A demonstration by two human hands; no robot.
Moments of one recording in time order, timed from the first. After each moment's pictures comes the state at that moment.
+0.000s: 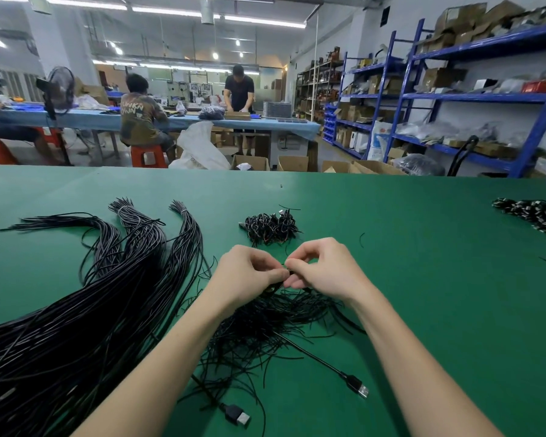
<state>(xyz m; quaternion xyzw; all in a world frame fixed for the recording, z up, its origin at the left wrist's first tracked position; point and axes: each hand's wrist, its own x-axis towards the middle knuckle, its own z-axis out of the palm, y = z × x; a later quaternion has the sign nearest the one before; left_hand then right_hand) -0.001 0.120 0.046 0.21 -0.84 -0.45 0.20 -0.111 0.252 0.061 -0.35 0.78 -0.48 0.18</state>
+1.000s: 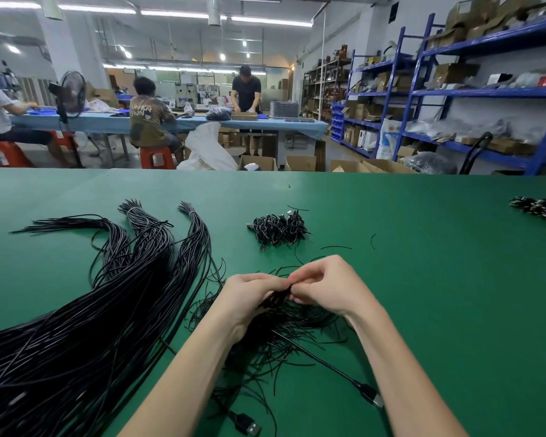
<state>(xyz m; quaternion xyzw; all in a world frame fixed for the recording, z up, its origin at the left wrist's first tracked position) -0.005 0.119 0.015 0.28 -0.58 -0.75 0.16 -0.113 0.244 0.035 -0.32 0.79 -0.48 0.21</state>
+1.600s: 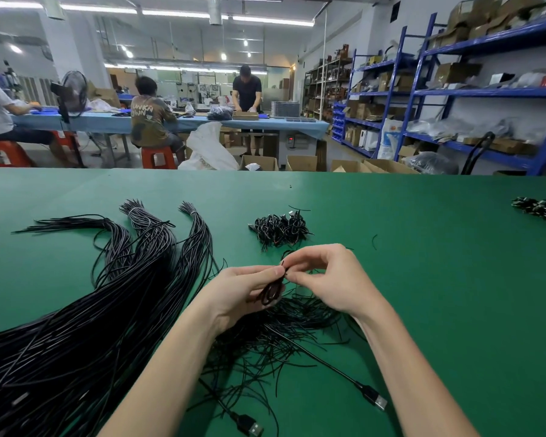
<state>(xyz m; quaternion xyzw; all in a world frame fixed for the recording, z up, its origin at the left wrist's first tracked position) 0.007 0.102 0.030 0.22 -0.56 -0.79 0.11 -0.111 0.248 0.048 -0.44 0.75 -0.49 0.10</state>
